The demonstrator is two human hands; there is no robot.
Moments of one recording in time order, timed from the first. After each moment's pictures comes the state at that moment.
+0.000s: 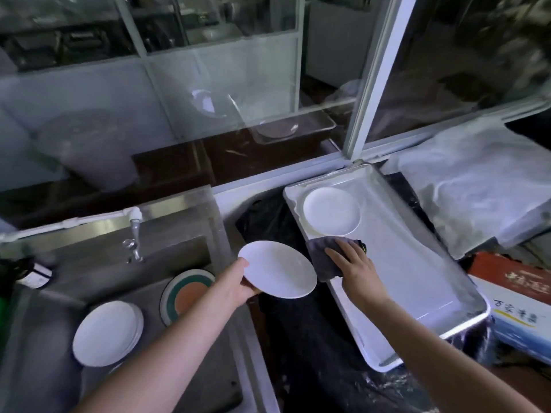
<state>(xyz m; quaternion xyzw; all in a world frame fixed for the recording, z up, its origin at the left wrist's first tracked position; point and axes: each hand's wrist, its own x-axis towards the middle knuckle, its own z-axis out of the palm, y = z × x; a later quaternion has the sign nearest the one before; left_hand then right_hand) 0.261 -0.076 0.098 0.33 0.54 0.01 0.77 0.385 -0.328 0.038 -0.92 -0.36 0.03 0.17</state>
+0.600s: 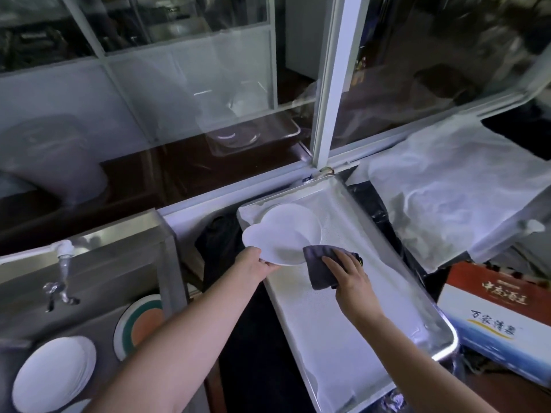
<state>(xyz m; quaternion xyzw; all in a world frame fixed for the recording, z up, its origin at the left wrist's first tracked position) 0.474 -0.164 0.065 0.31 0.54 0.03 0.79 0.500 -0.405 0.005 -0.93 -0.28 0.04 0.24</state>
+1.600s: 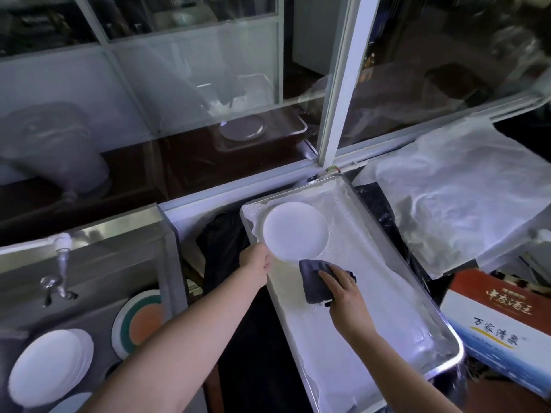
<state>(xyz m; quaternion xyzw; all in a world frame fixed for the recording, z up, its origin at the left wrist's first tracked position) 0.481 -0.148 0.027 0.41 0.55 0.00 0.73 0.484 -0.392 -0.025 -0.92 -0.27 0.09 0.28</state>
